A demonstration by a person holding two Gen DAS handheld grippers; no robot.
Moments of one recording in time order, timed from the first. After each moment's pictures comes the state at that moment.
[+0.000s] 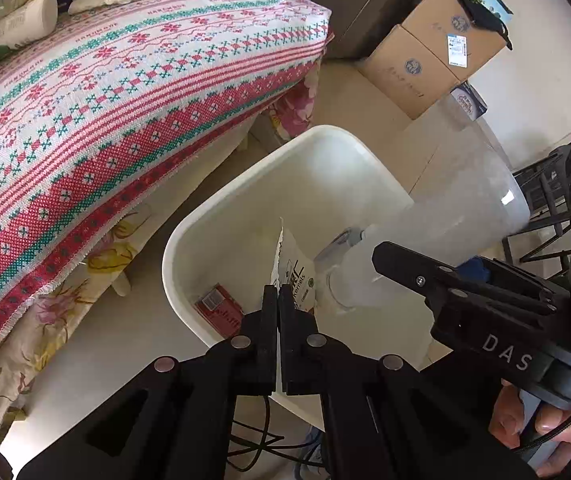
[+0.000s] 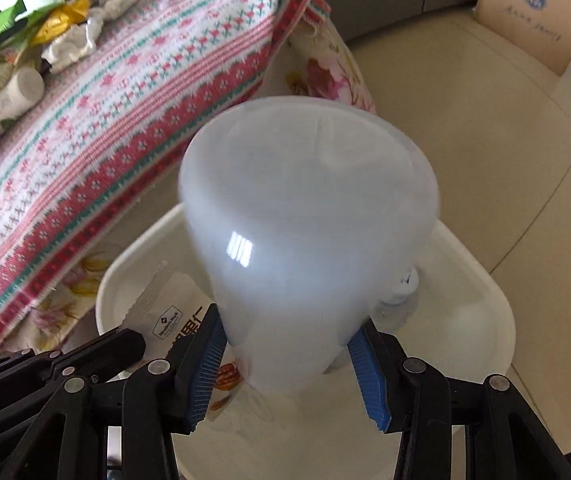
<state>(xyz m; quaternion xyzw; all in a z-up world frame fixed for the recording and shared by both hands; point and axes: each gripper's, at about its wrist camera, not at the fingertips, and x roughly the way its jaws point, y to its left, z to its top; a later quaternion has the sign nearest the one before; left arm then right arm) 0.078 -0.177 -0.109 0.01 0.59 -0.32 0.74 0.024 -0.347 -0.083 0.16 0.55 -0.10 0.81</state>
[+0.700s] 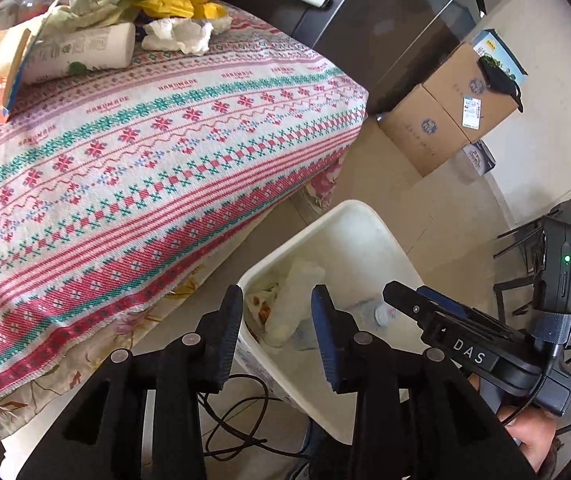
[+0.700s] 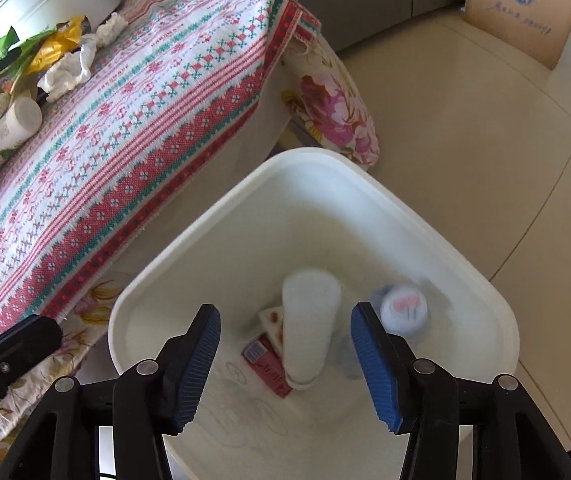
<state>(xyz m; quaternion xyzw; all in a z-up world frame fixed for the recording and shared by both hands) 0.100 -0.119 -0.059 -0.06 0.55 -0.28 0.79 0.027 -0.350 -0.072 0.19 0.53 -0.11 0.82</state>
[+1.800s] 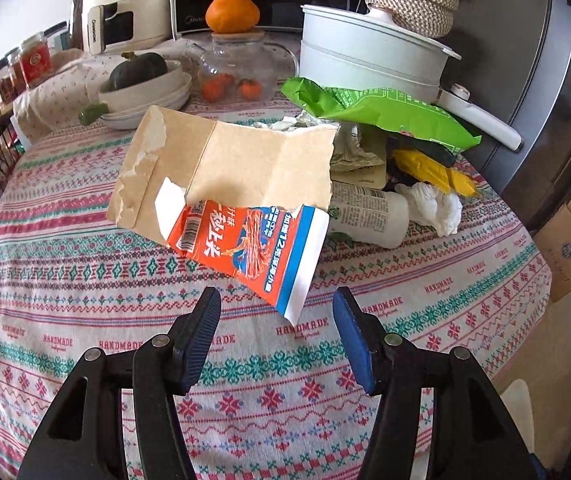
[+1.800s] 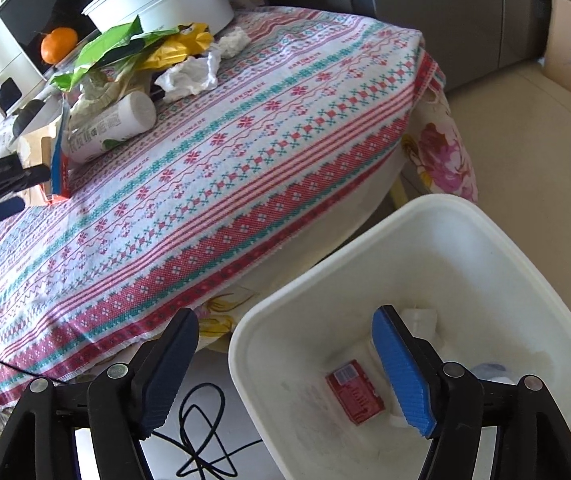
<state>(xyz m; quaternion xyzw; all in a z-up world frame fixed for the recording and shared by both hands) 0.236 0.001 -0.026 -0.04 0.45 -0.01 0.89 0.042 -0.285 -0.049 0.17 0.47 -0.01 0.87</state>
